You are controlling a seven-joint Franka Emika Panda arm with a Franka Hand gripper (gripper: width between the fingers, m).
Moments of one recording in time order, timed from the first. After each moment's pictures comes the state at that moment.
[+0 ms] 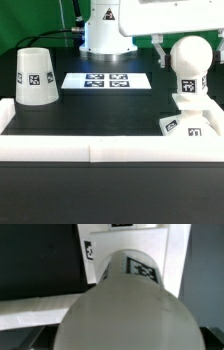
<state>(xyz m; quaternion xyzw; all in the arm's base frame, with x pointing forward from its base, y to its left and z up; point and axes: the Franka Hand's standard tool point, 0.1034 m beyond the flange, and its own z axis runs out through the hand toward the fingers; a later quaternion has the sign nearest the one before) 0.604 0.088 0.119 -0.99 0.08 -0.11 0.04</state>
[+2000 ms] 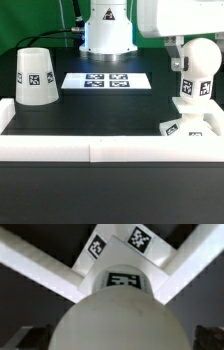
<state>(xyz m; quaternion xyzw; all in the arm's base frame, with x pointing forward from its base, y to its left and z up) 0.605 0.102 0.118 -0.93 -0.36 -0.09 -0.01</state>
